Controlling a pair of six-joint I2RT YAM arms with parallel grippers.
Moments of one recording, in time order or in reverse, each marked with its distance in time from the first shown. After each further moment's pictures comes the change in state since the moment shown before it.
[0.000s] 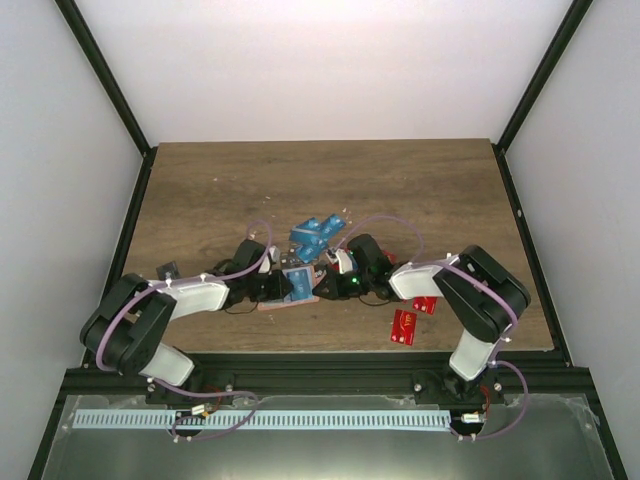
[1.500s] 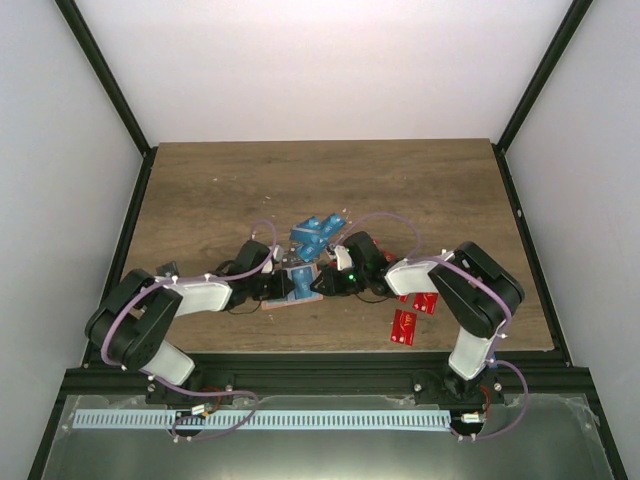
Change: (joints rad) left arm -0.012 0.050 0.000 0.083 -0.016 0.027; right arm 0.001 0.047 0.050 -0.033 0.076 0.000
